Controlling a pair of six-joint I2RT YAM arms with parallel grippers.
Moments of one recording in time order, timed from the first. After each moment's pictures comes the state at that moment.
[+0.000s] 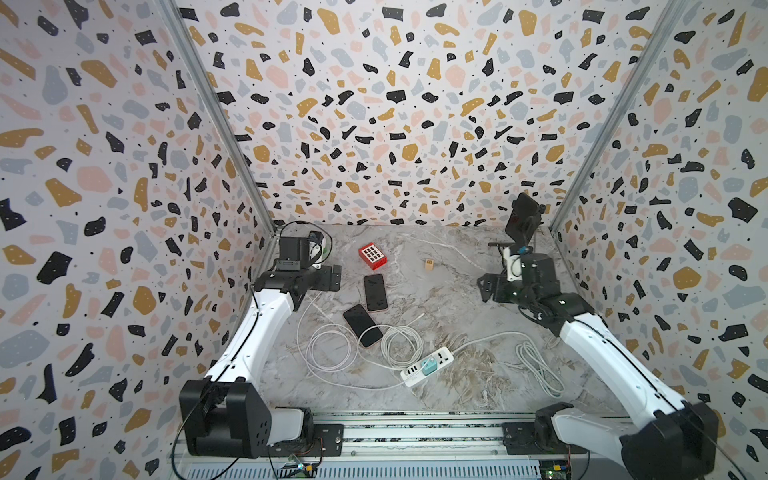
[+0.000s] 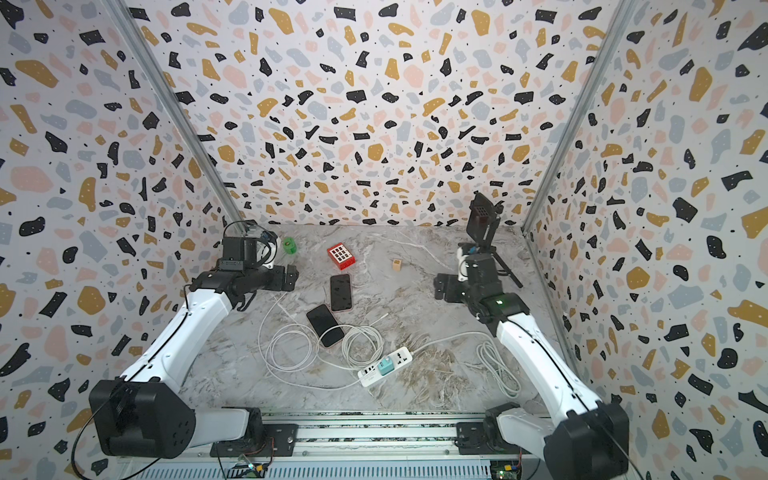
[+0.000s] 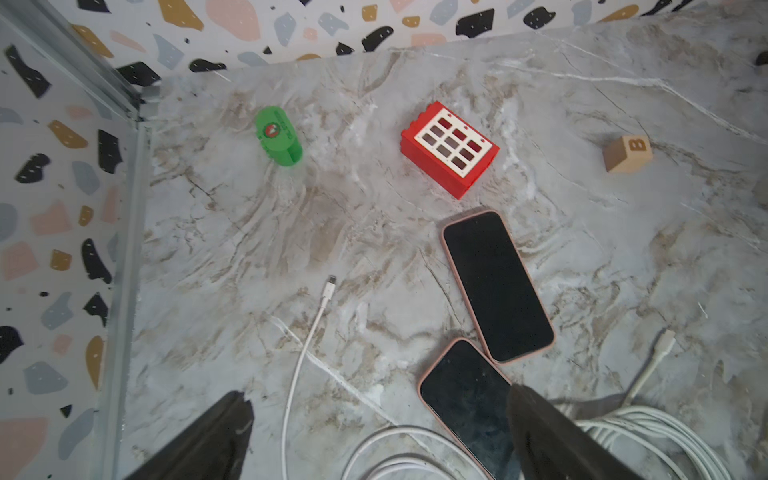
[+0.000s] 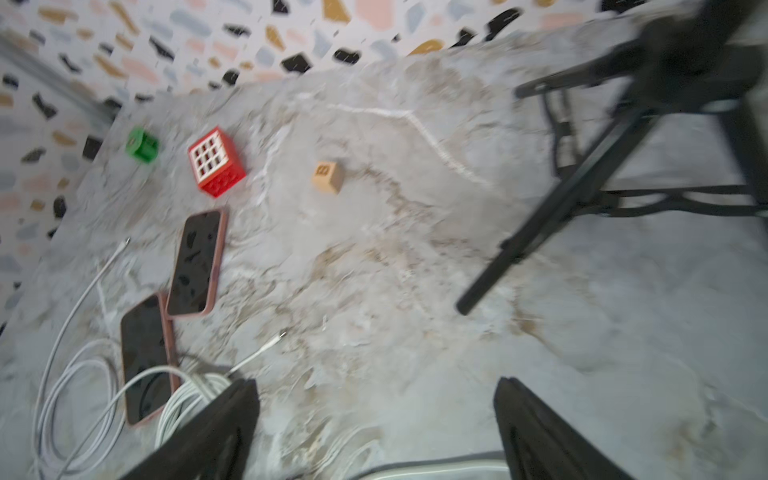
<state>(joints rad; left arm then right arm) -0.06 1.32 1.13 -0.64 0.12 0.09 0.41 1.24 1.03 -0.52 -0.06 0.33</state>
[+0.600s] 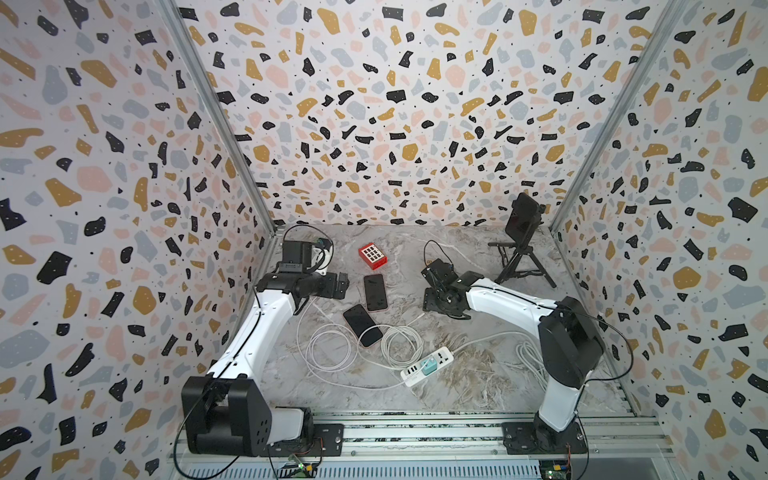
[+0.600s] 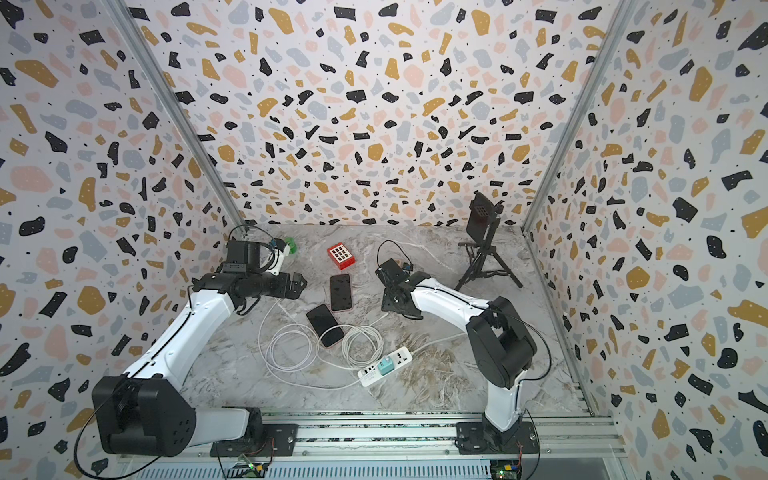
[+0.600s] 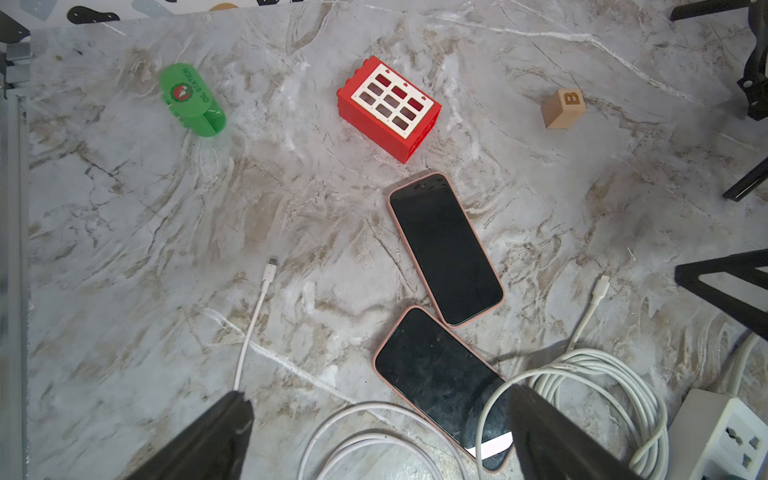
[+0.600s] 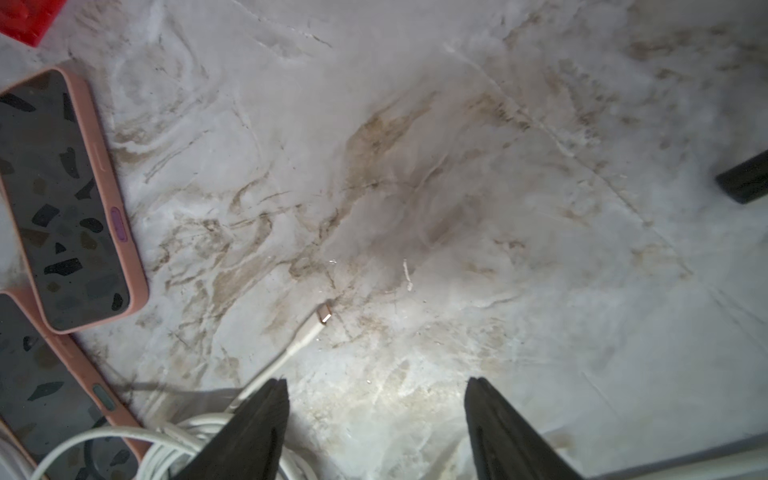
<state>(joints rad) -0.06 1.34 1.12 -0.67 0.23 0.12 0.75 1.86 1.38 -0.69 0.19 0.84</state>
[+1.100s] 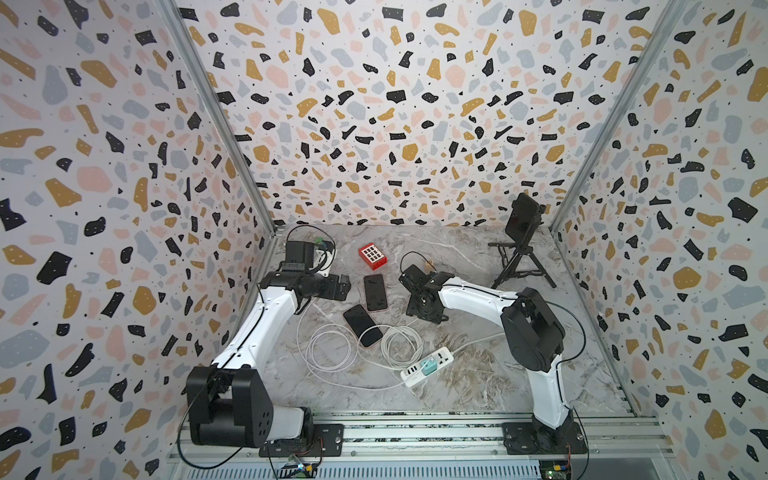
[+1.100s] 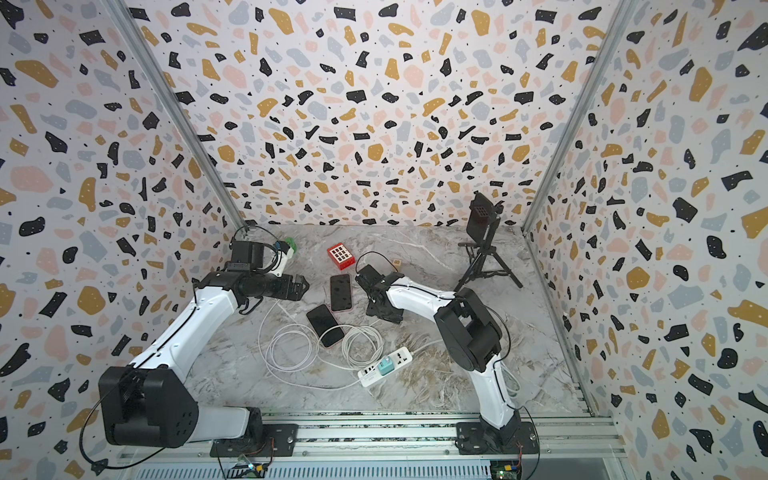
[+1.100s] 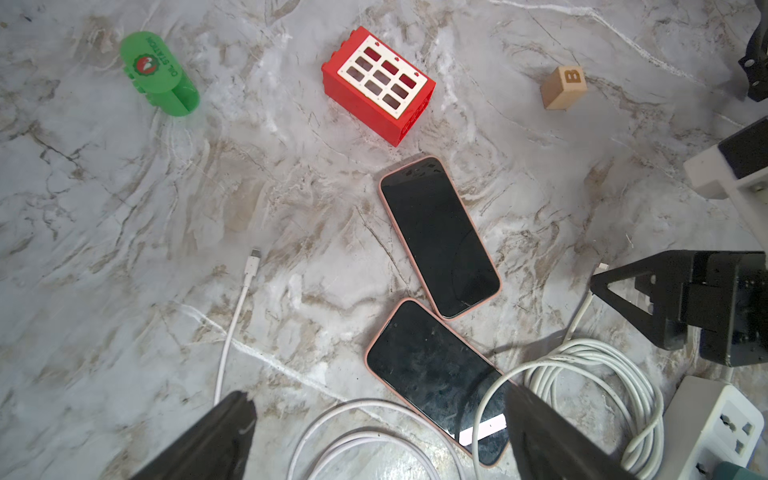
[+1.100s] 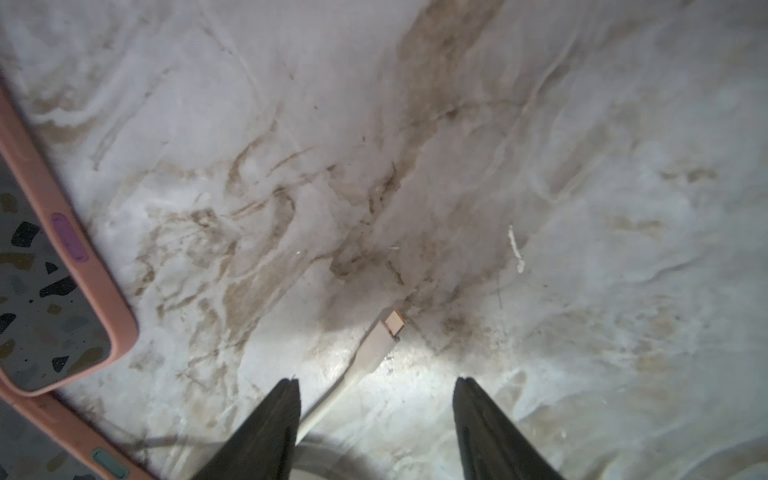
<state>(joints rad) -0.06 1.38 1.12 -0.68 0.25 0.13 0.81 2.07 1.54 -0.77 0.14 1.03</state>
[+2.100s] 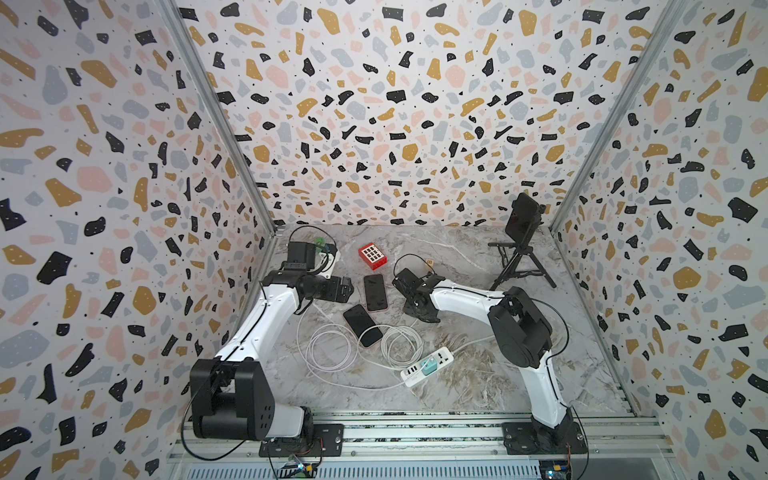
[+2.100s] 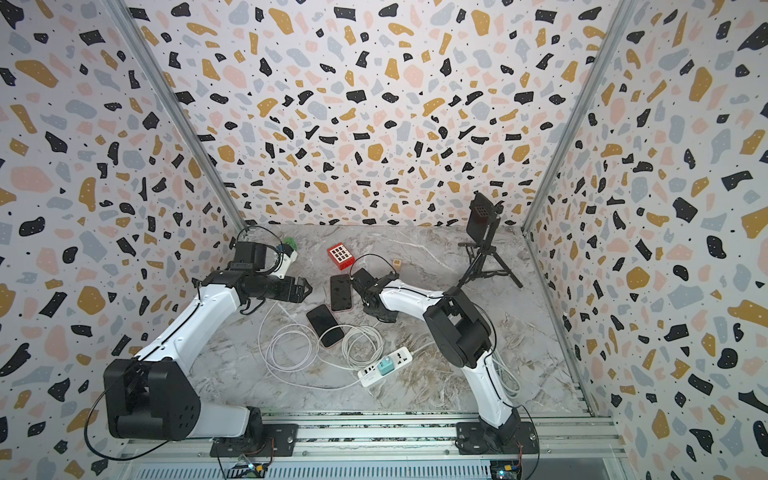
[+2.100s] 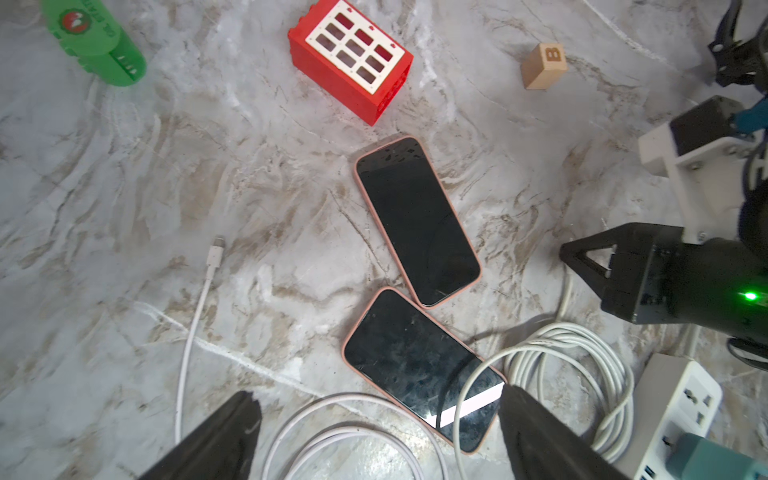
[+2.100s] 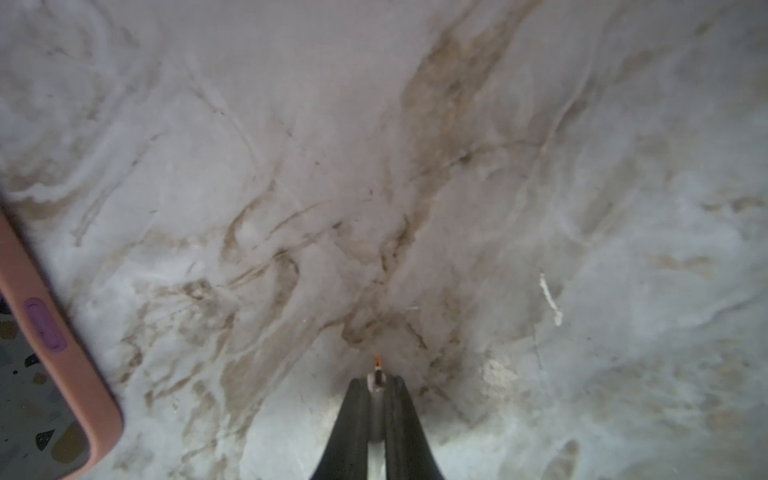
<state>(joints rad) -0.06 1.40 1.12 -0.70 0.35 0.13 0.82 2.14 1.58 -0.69 0.26 1.08</state>
